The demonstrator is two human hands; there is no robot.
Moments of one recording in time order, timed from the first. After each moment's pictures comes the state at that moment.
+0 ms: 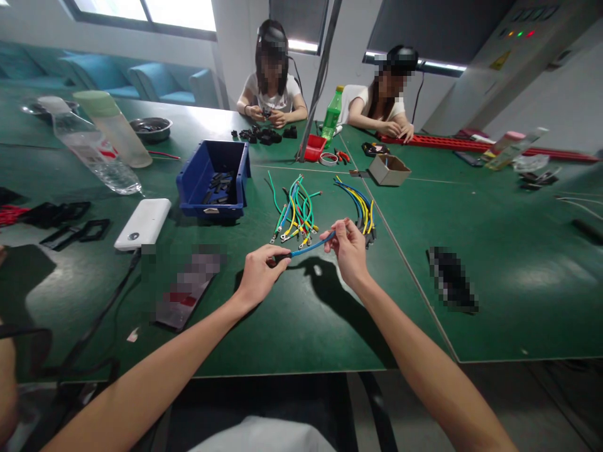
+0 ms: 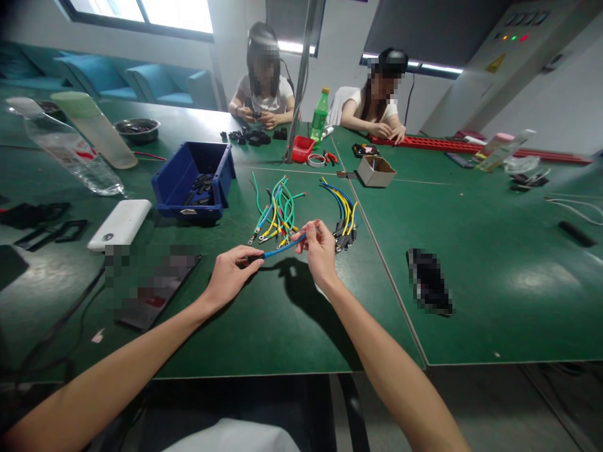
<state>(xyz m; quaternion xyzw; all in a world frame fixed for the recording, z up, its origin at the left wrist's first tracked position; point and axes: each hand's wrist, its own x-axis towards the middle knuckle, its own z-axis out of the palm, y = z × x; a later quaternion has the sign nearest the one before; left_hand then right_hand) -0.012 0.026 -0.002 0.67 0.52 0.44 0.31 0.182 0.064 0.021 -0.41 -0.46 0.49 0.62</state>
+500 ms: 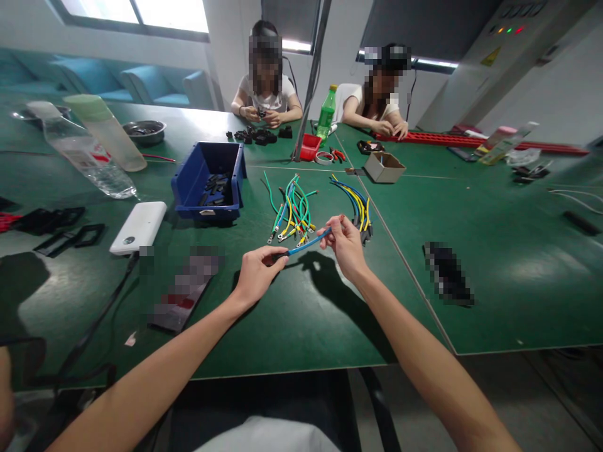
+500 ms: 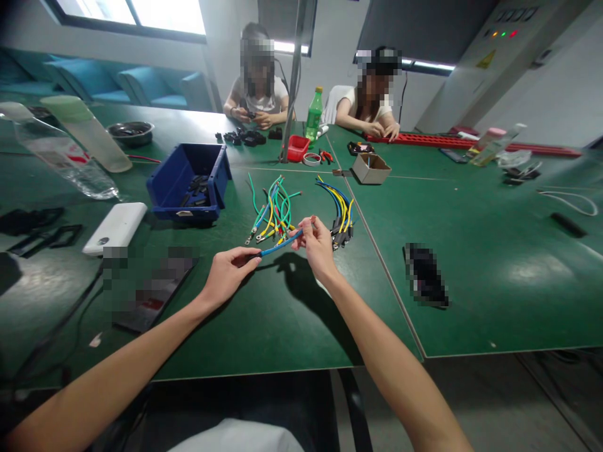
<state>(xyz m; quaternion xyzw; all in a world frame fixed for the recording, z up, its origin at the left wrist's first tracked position) -0.011 0.027 -0.005 0.62 0.52 0.45 0.39 0.188 0.072 0.019 -0.40 -0.46 0.51 0.60</state>
